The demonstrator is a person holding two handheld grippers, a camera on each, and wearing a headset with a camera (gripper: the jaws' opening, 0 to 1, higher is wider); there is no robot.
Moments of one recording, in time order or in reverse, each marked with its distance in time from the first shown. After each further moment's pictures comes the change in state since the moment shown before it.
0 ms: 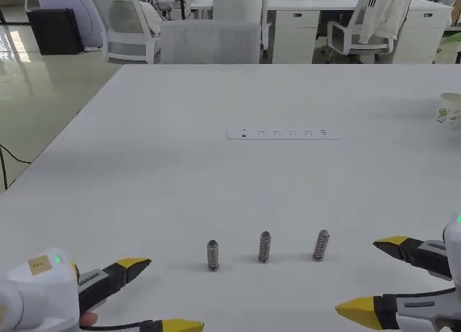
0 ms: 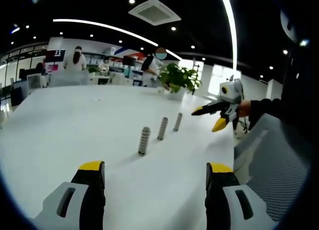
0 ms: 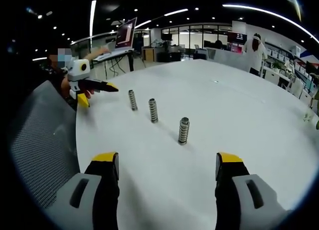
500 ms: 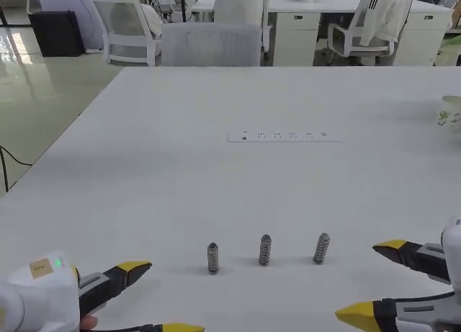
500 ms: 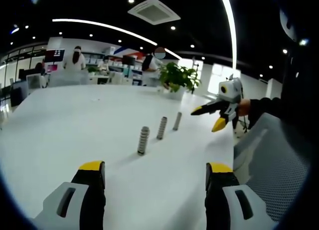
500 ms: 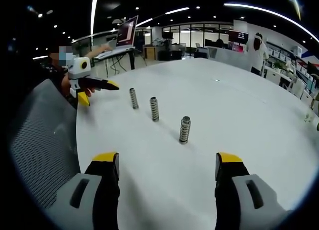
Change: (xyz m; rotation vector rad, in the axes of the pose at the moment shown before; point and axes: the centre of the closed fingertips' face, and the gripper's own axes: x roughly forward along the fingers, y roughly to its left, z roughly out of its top) left arm 0.000 -0.001 0.000 0.004 0.006 -0.003; right arm 0.001 0.002 -0.002 -0.008 0.015 0.008
